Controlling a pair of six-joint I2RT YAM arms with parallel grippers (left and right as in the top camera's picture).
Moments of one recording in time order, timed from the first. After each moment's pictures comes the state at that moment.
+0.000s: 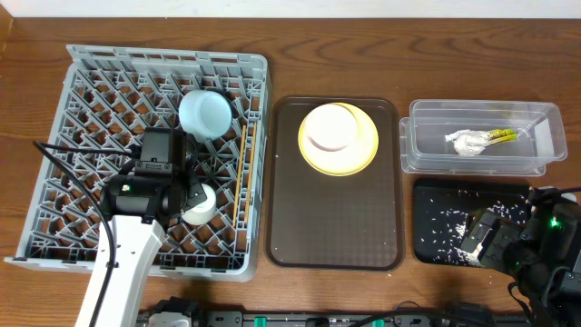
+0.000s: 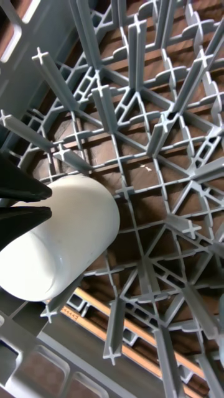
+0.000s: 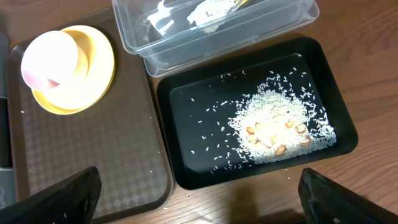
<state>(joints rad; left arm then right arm) -0.08 1.15 0.97 -1.07 -0.17 -0.53 -0.13 0.69 1.14 -1.37 0.00 0.28</state>
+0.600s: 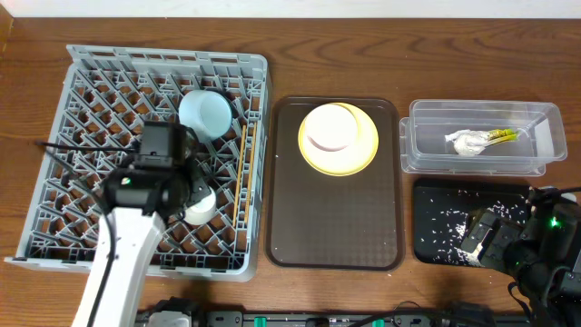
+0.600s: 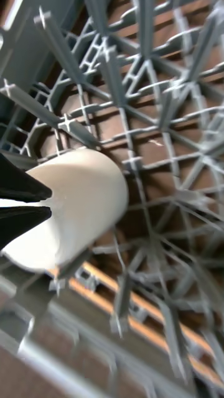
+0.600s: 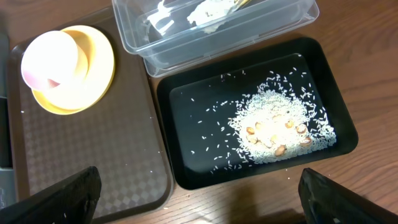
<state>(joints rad) -0.08 1.21 0.99 -1.07 -0.09 -0.57 -0.13 0.69 1.14 -1.37 0.00 0.28</state>
